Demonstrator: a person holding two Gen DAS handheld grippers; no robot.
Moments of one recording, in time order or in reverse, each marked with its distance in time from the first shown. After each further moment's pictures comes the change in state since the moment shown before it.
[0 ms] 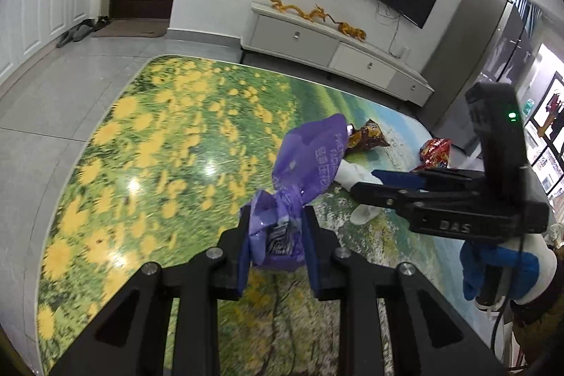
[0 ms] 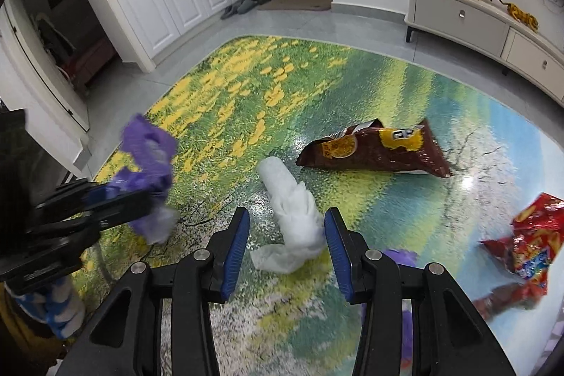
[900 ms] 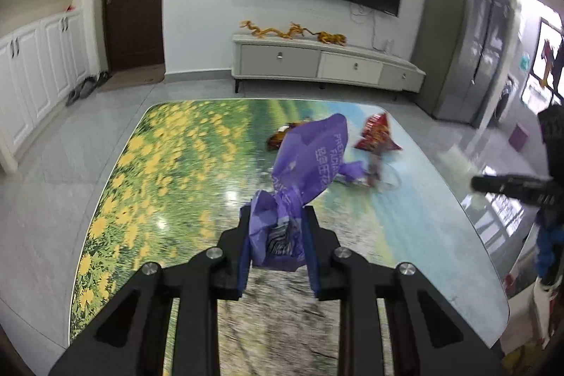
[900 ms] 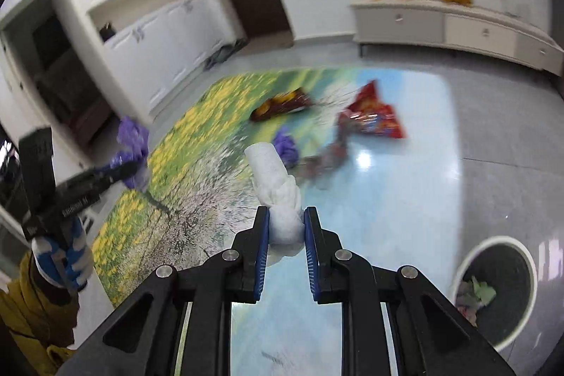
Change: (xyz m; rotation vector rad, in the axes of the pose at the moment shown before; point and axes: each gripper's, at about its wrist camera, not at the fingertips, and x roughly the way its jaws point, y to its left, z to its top) left arm -0.095 -0.120 -0.053 0.225 -0.087 0.102; right arm -0.220 -0.066 -0.167 0.213 -0.244 -0.003
